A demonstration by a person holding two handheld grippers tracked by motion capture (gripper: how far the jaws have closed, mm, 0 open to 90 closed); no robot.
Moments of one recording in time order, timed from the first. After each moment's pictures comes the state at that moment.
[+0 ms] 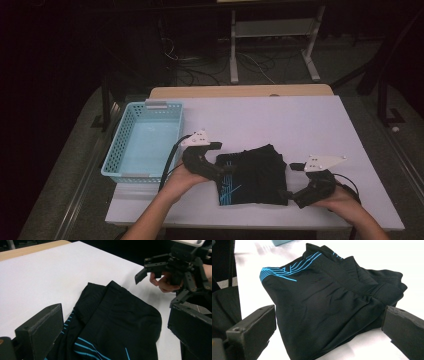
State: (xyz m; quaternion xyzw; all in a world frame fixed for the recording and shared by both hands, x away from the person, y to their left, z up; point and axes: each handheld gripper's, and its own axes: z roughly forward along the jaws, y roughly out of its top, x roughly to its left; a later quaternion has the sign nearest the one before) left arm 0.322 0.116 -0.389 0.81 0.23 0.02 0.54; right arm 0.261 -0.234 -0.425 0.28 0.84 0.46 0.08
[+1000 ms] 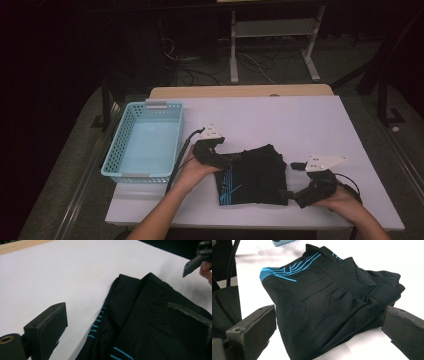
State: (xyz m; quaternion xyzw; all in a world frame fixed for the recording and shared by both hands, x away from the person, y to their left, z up) left arm 0.357 0.095 -0.418 0.83 0.27 0.06 0.49; right arm 0.260 -0.236 -0.423 0.28 0.84 0.46 0.08
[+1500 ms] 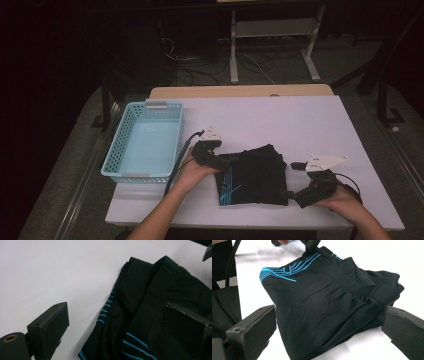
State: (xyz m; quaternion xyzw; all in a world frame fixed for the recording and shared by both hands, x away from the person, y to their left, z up) left arm 0.361 0.099 -0.433 0.84 0.29 0.06 0.45; right arm 0.260 -0.237 -0.423 0.28 0.84 0.45 0.08
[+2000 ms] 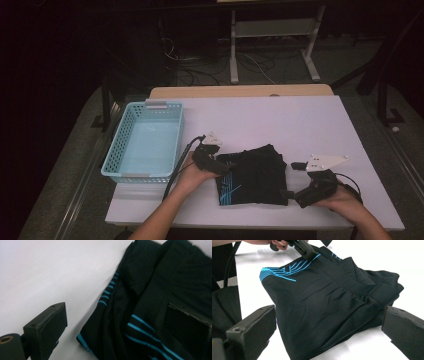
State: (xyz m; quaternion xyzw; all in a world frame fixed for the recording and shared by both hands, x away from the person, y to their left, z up) left arm 0.358 0.098 -0.449 0.86 0.30 0.06 0.41; right arm 0.260 -0.237 -0.423 0.28 0.84 0.45 0.08
